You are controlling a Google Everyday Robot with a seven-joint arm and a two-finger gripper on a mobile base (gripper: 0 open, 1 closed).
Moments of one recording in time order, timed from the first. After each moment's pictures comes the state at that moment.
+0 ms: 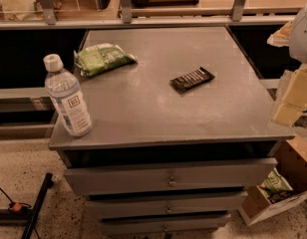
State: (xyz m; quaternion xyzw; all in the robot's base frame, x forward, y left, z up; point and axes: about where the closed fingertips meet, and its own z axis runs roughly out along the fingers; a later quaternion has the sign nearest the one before) arm 0.438 -0.216 0.980 -0.60 0.78 -0.04 0.17
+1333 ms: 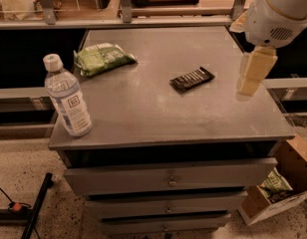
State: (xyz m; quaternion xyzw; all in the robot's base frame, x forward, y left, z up) arm 0.533 -0.194 0.957 -0.66 0.73 -0.05 0.18
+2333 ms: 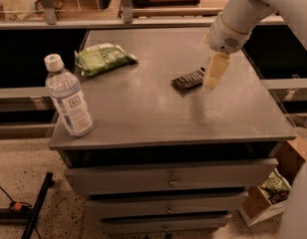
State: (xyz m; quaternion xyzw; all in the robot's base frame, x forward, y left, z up) arm 0.643 -0.158 0.875 -0.66 0.73 0.04 0.18
